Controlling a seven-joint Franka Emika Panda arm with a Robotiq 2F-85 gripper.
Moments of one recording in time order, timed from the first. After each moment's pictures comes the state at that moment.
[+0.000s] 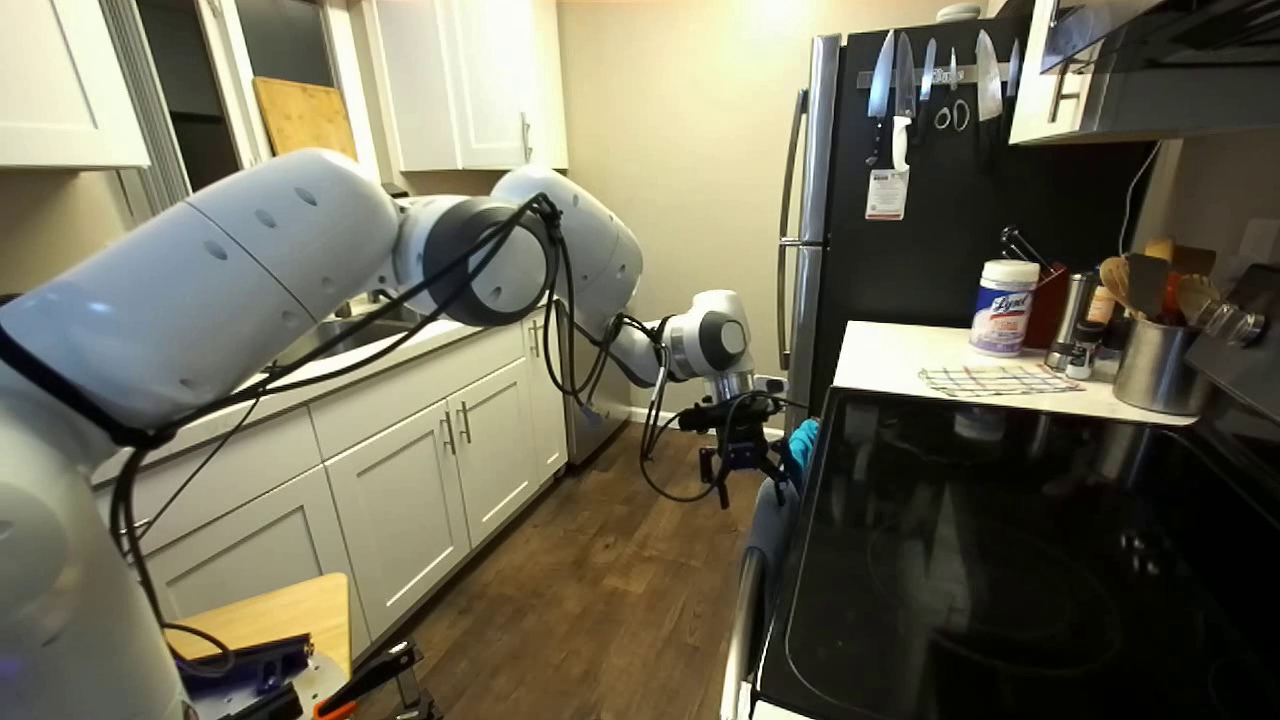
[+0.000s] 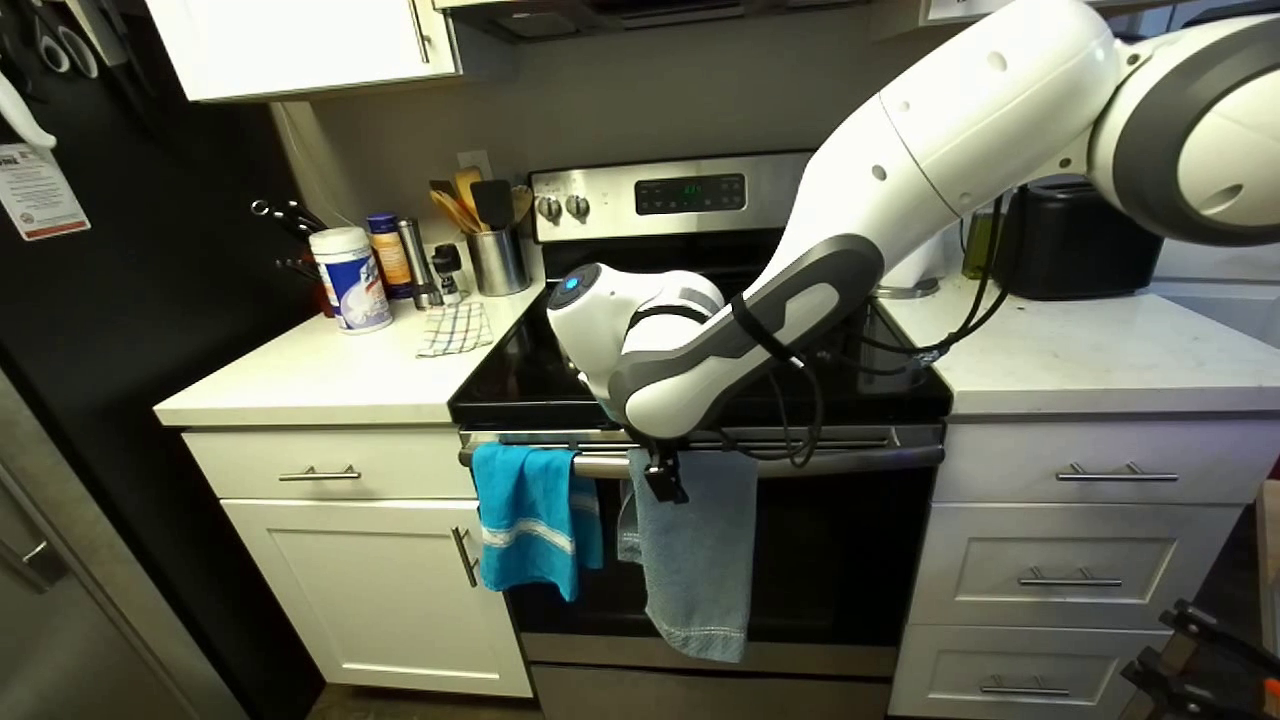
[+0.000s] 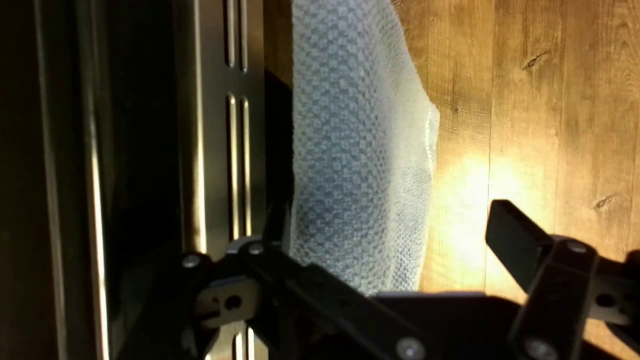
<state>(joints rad) 0.30 1.04 -0.01 -1.18 -0.41 2.03 -0.09</state>
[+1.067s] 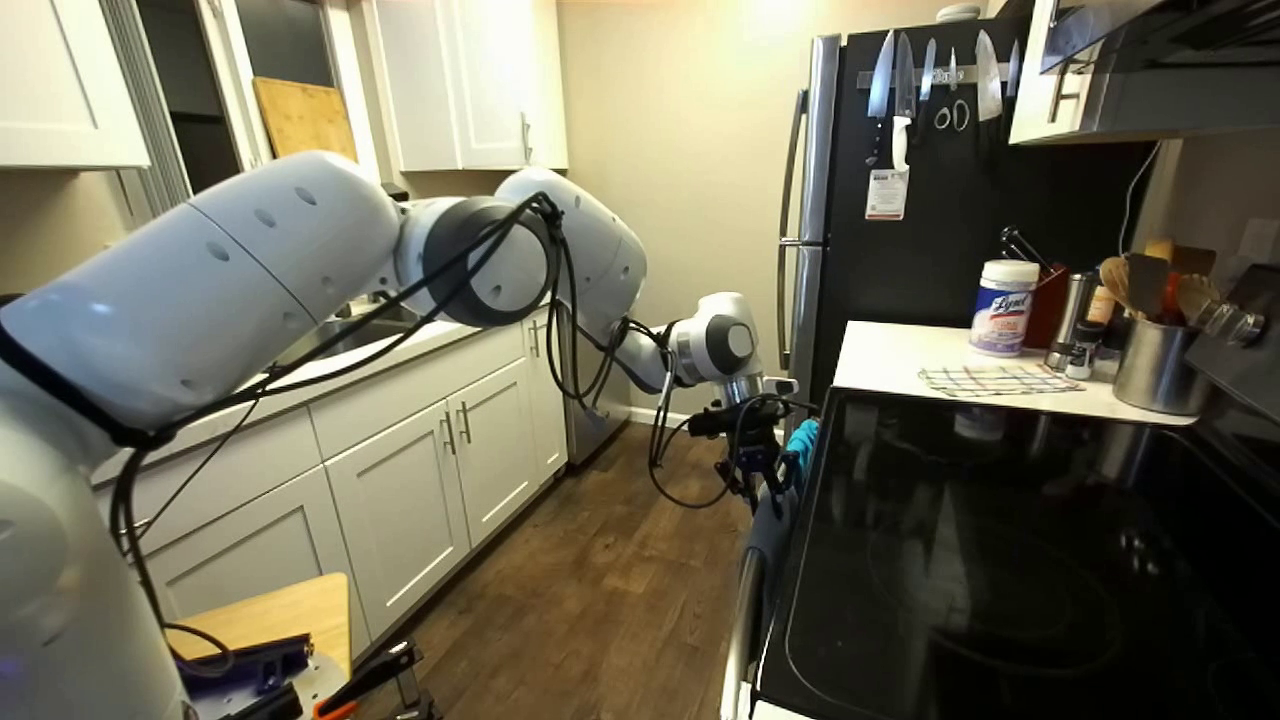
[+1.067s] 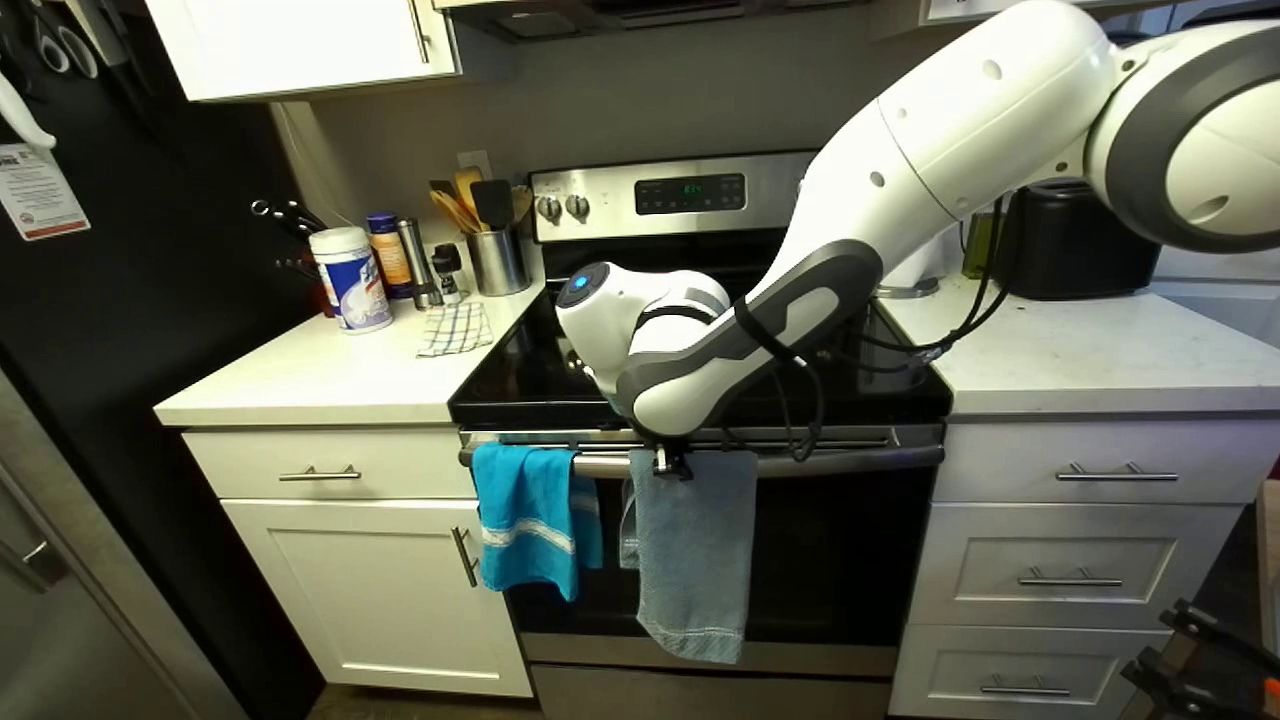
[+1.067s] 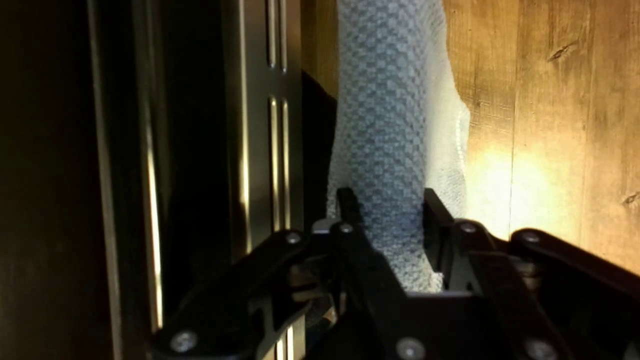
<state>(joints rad) 0.30 1.04 -0.05 -1.18 -0.41 2.07 -0.09</state>
